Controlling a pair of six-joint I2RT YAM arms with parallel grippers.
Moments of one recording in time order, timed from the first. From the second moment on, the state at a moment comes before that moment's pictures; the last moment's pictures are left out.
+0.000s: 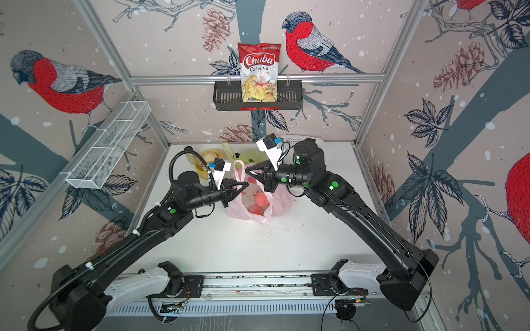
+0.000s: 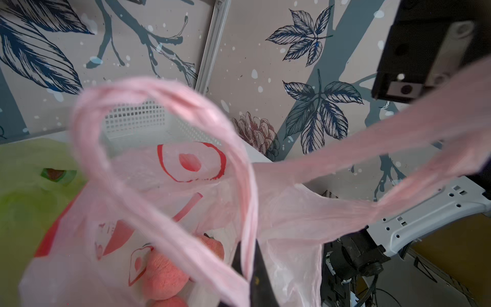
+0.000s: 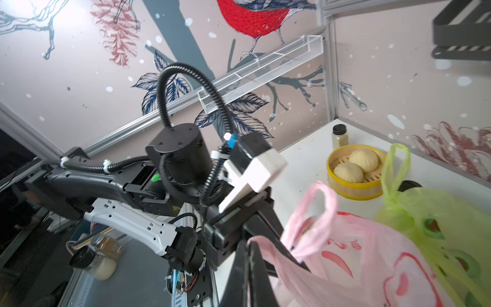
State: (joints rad) left arm -0.59 1.10 0.83 0.10 0.56 -0.31; right arm 0.79 1.26 1.40 -0.37 -0.61 0.18
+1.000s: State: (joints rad) left arm -0.61 1.12 0.92 0.00 0.40 -0.15; right arm 0.72 1.31 1.44 -0.45 -0.78 0.10
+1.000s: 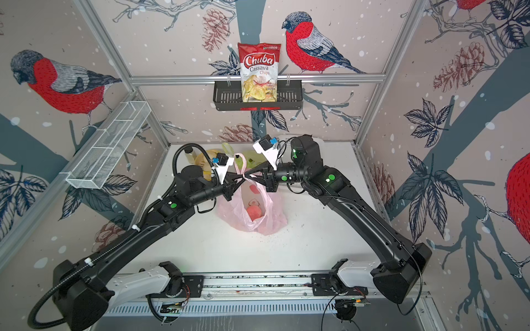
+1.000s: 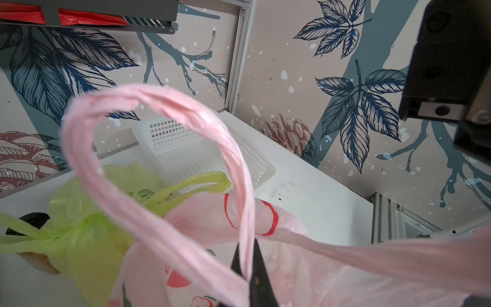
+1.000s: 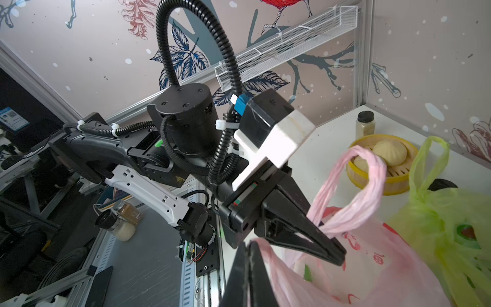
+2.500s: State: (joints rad) left arm -0.60 1.17 1.06 -0.19 0.83 0.05; right arm 0.67 1.46 1.48 -0.50 -1.00 0.00
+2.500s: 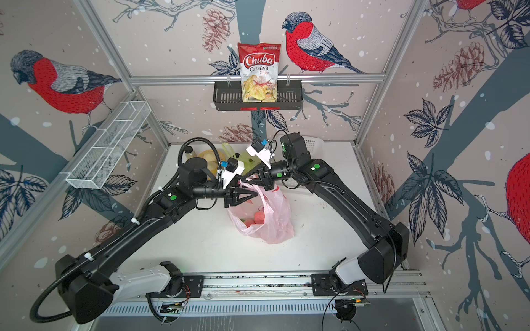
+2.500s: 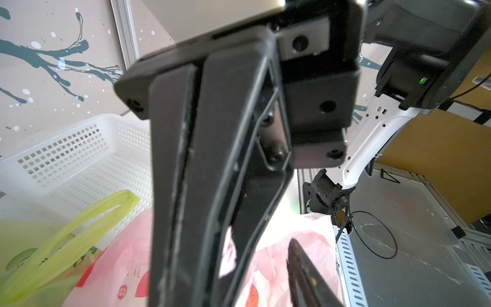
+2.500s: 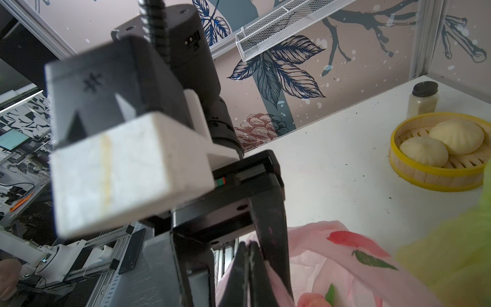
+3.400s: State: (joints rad) left arm -0.58 1.21 0.99 0.04 0.94 -0.14; right arm 0.73 1.47 1.38 -0.26 -0.93 0.16
